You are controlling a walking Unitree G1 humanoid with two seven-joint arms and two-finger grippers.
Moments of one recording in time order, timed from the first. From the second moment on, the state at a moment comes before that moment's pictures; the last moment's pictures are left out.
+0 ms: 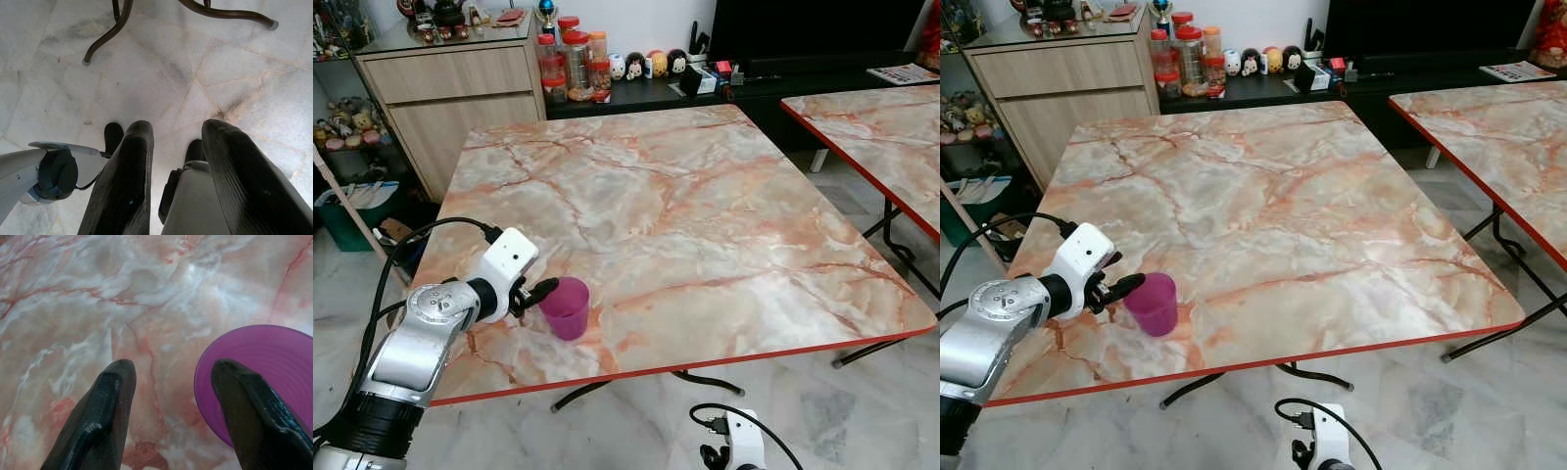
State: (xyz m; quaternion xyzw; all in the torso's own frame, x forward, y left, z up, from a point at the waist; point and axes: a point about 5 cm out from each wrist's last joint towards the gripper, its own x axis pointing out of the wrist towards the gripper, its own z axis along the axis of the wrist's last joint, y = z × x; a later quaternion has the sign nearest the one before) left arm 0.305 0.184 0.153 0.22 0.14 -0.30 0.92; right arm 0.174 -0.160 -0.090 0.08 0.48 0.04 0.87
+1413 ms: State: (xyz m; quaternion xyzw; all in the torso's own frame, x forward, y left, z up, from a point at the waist) left arm 0.302 0.172 0.143 0.22 0.16 -0.33 0.91; right arm 0.175 -0.159 -0.090 0.08 0.48 0.04 0.87
